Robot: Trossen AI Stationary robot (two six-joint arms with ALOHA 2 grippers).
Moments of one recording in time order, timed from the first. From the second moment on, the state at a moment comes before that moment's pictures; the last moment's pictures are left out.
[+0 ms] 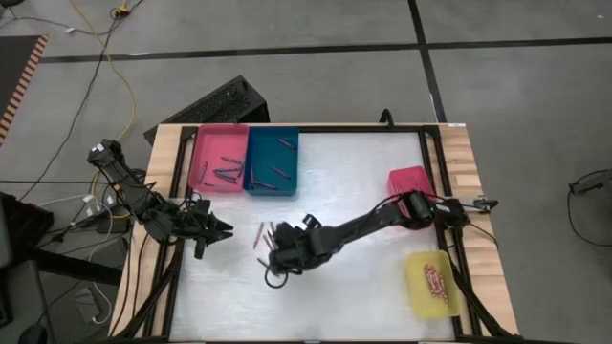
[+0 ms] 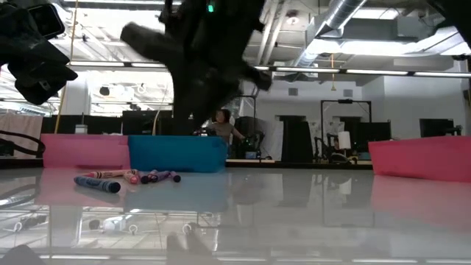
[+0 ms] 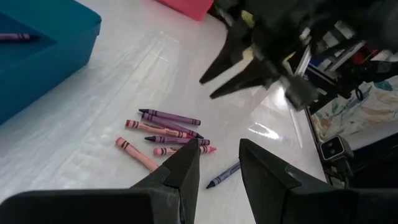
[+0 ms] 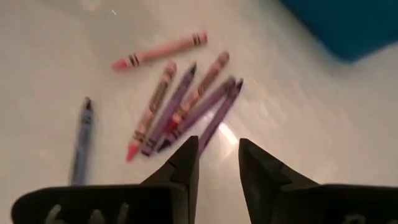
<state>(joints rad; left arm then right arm) -0.77 0.35 0.23 -0.24 -0.69 -0.79 0.32 2.24 1.98 -0.85 0.58 0.87</state>
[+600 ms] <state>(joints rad) -0.77 0.35 0.23 -0.24 -0.69 -0.81 0.32 2.25 1.90 -0.72 0.58 0.89</state>
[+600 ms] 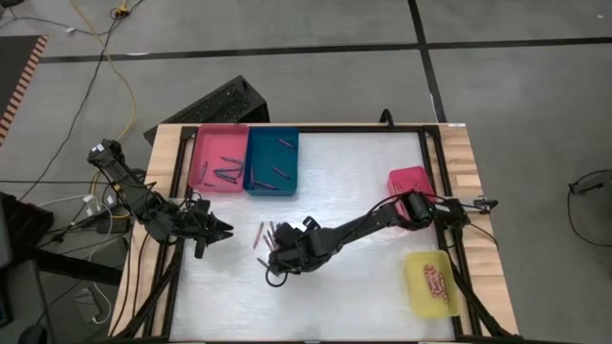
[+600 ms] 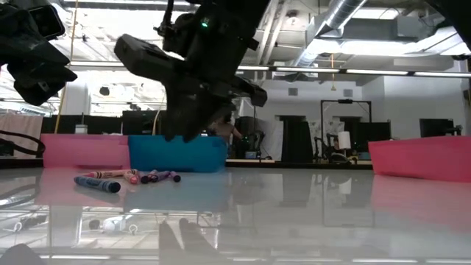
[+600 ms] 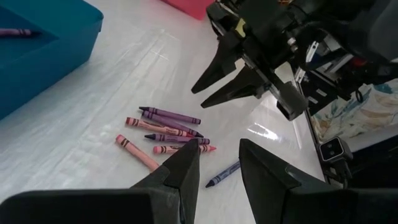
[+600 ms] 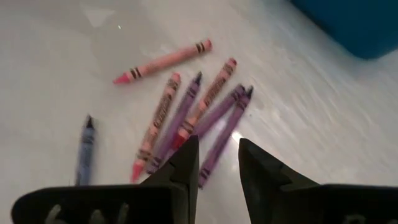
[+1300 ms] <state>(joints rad) -0.76 0.35 0.23 -0.25 -0.69 -0.82 0.32 2.29 1.87 -0.63 0.57 0.88</state>
